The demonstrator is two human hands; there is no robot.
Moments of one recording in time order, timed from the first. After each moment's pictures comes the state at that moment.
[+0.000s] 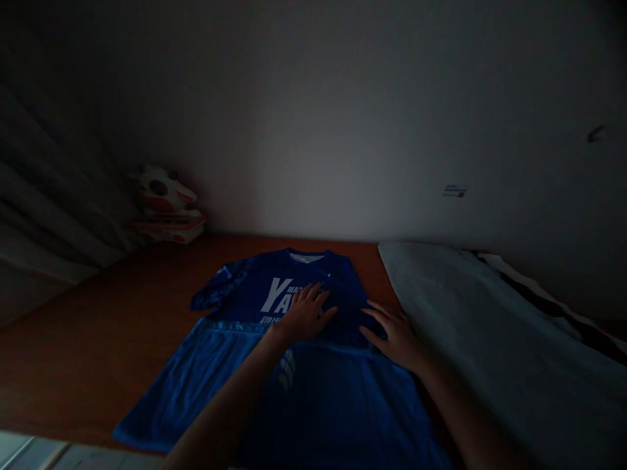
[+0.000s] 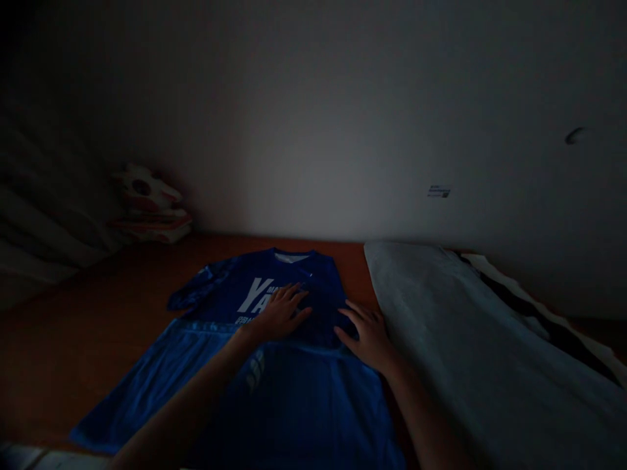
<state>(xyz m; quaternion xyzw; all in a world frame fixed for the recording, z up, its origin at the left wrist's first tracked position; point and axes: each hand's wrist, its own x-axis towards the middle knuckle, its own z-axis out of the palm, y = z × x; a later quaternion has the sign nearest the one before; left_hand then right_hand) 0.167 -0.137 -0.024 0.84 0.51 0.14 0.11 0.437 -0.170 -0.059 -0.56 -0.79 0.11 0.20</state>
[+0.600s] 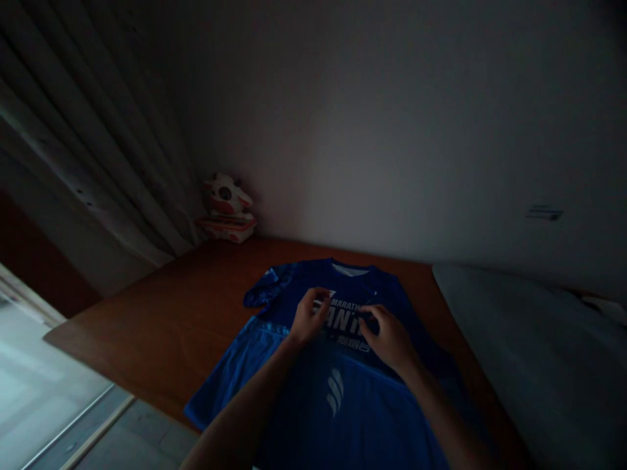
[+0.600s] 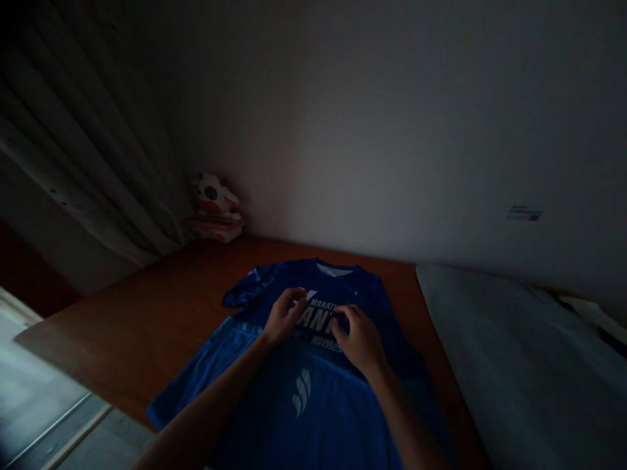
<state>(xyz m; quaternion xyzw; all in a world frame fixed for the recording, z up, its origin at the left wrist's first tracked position) 0.081 -0.126 -0.046 0.61 0.52 0.54 0.26 0.305 -0.125 -0.044 -0.49 -0.78 0.16 0.35</state>
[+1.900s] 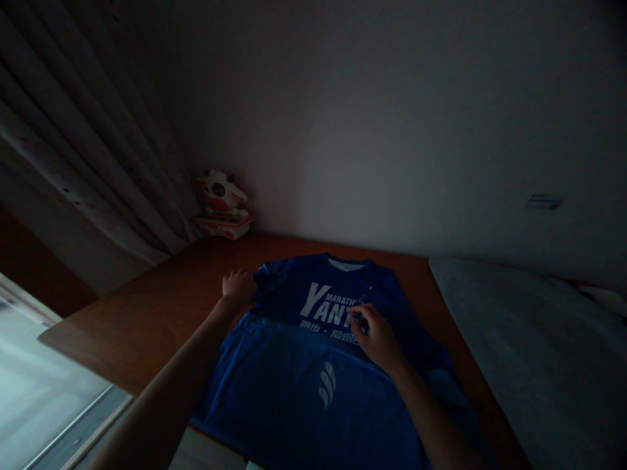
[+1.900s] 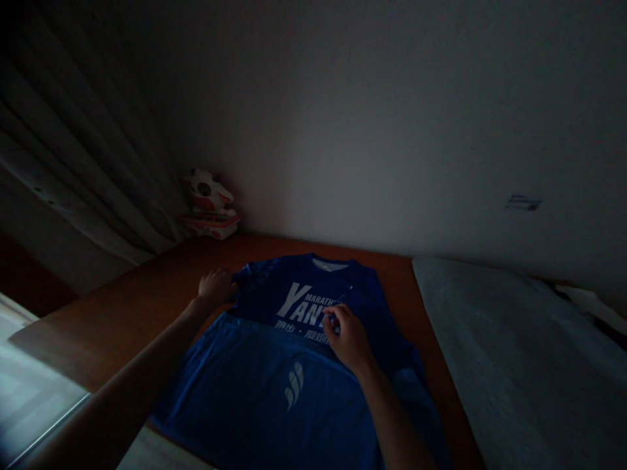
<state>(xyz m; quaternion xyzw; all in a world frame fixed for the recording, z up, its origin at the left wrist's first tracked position) -0.075 -0.103 -0.003 0.52 0.82 0.24 0.05 0.297 -0.130 -0.061 -0.43 -0.77 0.24 0.41</state>
